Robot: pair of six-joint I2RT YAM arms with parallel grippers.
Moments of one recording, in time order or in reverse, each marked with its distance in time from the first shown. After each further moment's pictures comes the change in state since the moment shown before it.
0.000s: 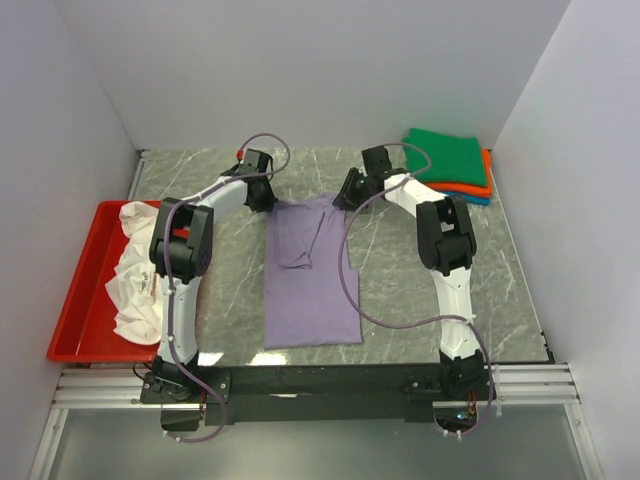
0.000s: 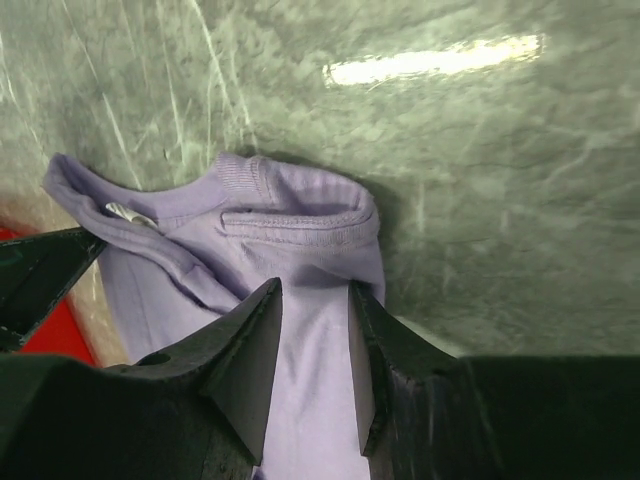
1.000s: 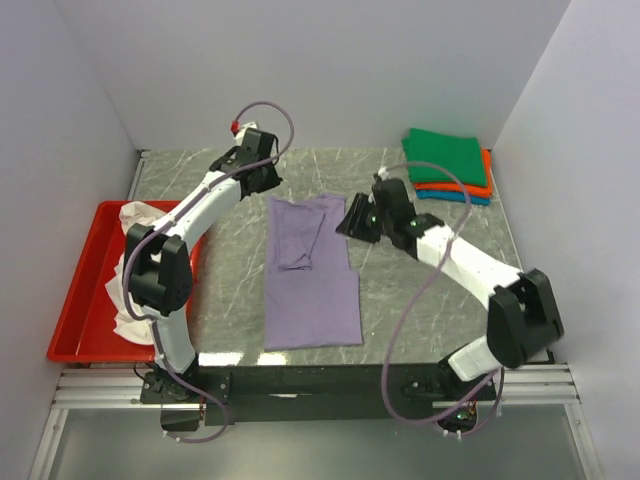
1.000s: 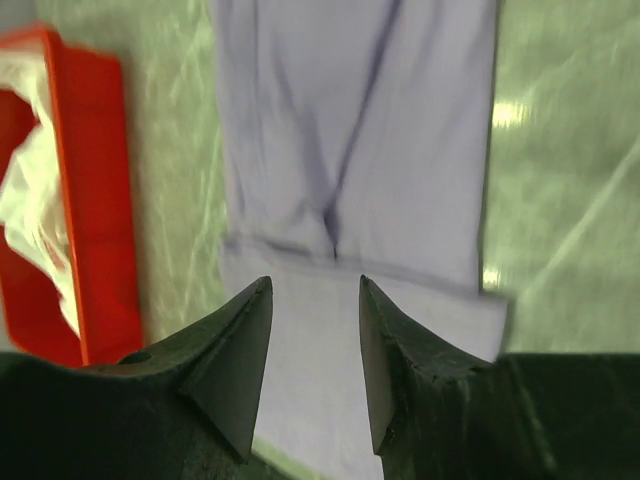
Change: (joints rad) left arm -0.099 -0.328 0.010 -0.130 -0.190 -0.048; right arm 0.218 -0.896 -0.790 0.099 0.196 0.058
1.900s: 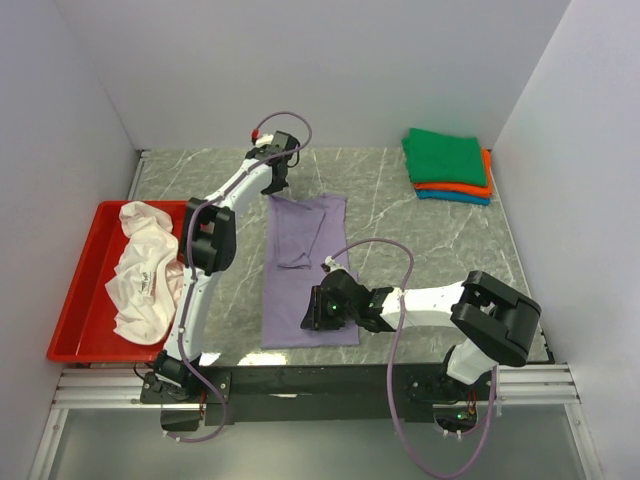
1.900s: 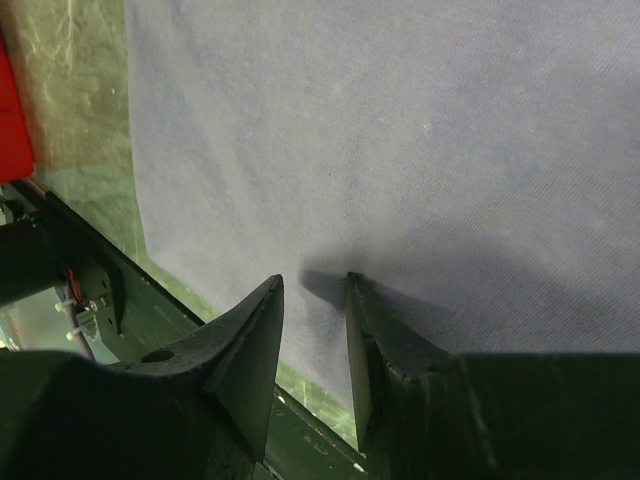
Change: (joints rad) left arm 0.003 0.573 0.533 -0.249 -0.212 0.030; right arm 0.513 0.118 -0.385 0.383 0.060 0.237
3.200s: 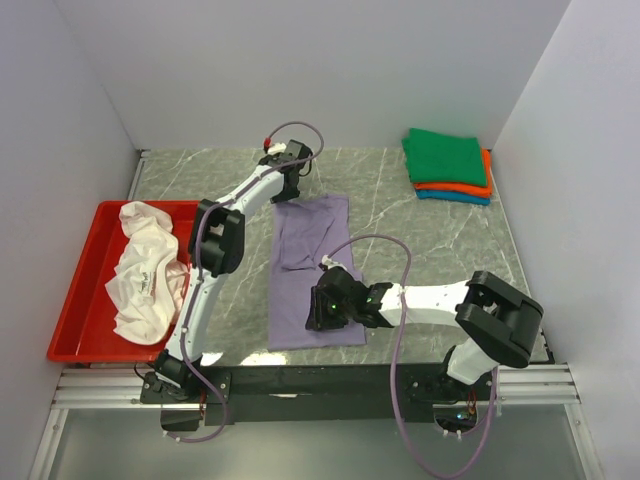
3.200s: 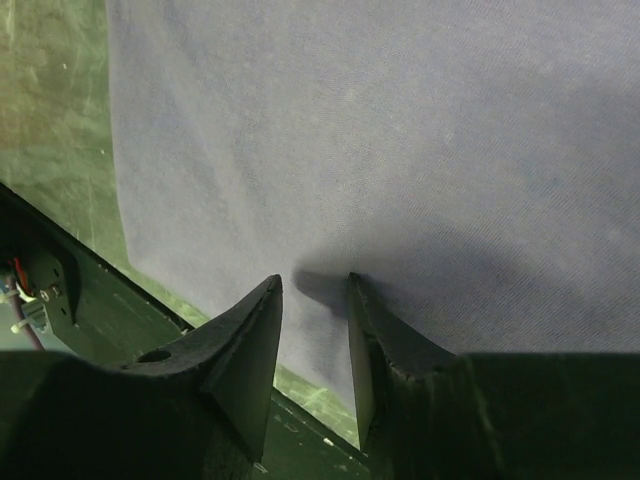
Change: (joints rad) left arm -0.061 0.031 -0.008 0.007 0.014 -0.055; right arm -0.002 -0.014 0.061 -0.155 0.017 -0.088
